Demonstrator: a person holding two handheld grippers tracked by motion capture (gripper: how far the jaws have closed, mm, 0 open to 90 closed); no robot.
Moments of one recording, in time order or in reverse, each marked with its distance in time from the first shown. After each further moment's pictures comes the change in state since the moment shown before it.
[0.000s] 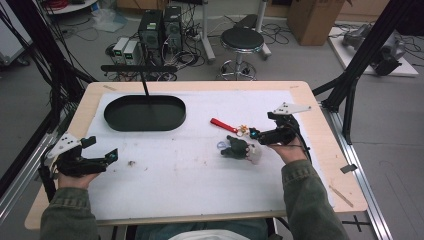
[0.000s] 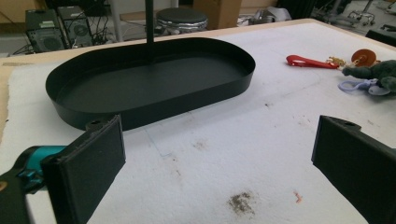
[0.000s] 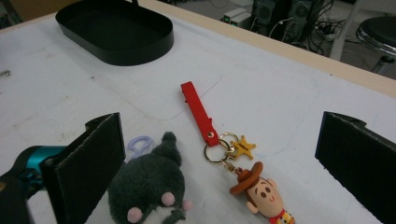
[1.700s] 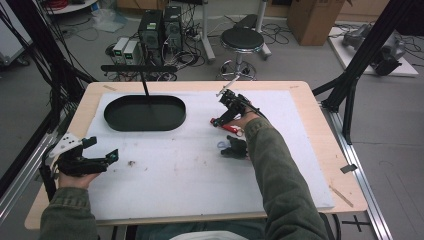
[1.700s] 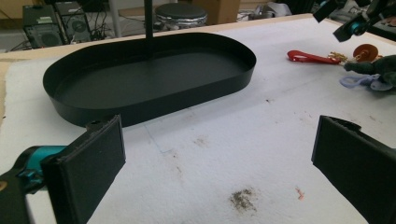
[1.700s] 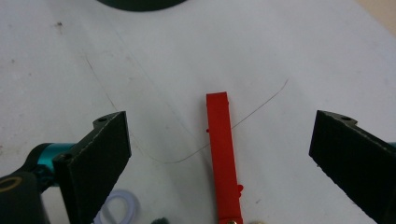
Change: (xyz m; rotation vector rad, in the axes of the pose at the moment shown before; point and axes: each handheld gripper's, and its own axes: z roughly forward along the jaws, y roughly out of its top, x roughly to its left) left arm 0.002 -0.001 0.002 0.017 0.002 0.002; right arm 0.011 0.070 0.158 0.485 0.166 -0.195
